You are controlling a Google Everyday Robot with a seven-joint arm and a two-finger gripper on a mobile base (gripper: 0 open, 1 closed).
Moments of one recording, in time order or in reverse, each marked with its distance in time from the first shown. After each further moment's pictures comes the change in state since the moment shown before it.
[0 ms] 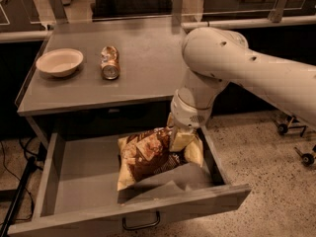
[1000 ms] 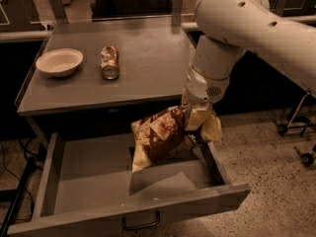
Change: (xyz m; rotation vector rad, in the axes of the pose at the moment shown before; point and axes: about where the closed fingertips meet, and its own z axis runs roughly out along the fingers) arm 0.019 -0.009 -0.069 0.018 0.078 0.031
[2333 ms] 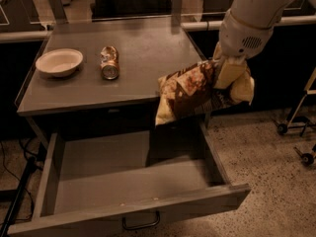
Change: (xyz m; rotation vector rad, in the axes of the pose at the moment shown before) arm 0.050 -0.029 -0.110 0.171 0.046 0.128
